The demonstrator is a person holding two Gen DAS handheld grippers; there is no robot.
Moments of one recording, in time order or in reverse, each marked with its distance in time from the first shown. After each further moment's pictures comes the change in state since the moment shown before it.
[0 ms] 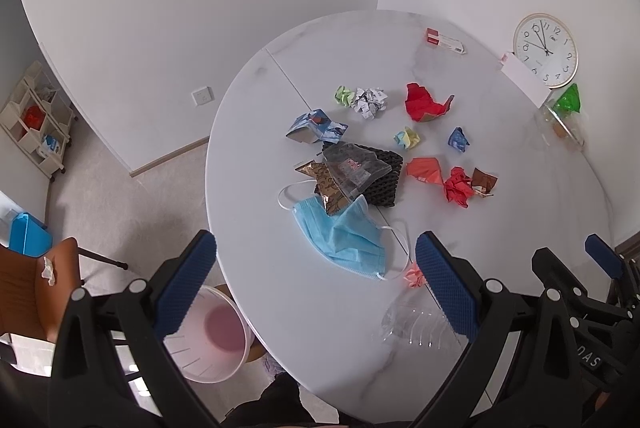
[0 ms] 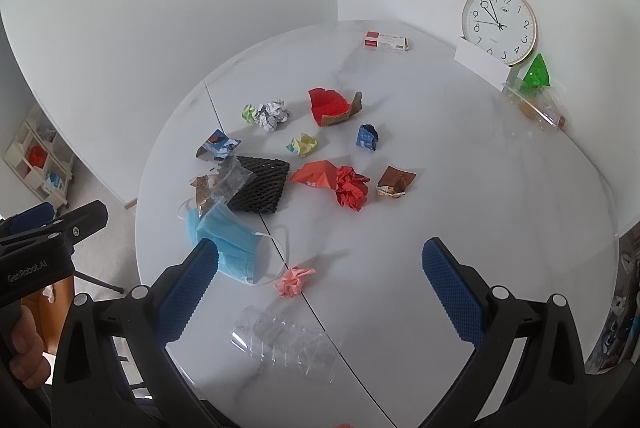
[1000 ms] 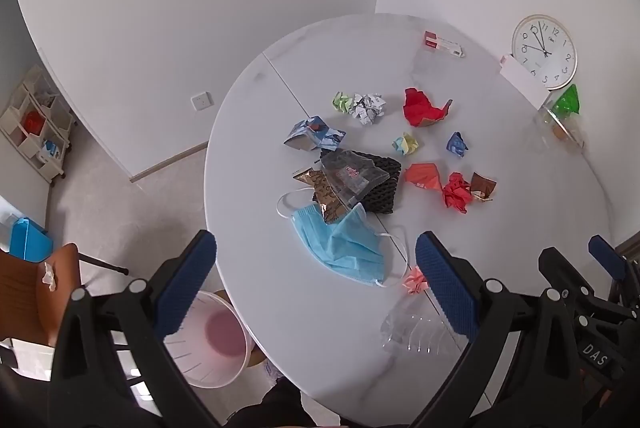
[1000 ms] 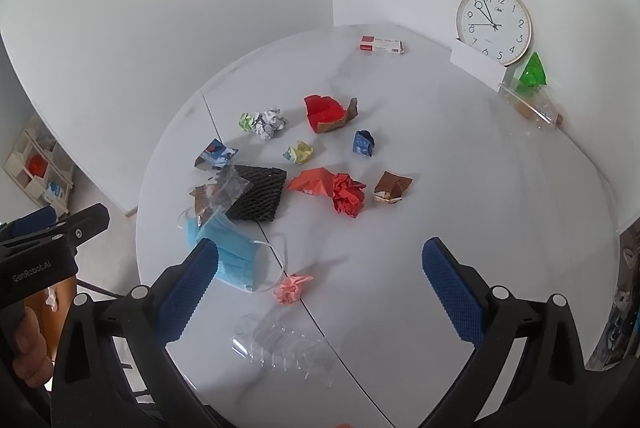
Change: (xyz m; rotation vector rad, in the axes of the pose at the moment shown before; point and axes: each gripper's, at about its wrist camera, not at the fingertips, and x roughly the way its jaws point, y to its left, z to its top) left arm 0.002 -0.002 0.008 0.006 -0.006 0.002; right arm -0.004 -0.007 0.004 0.020 -0.014 0.006
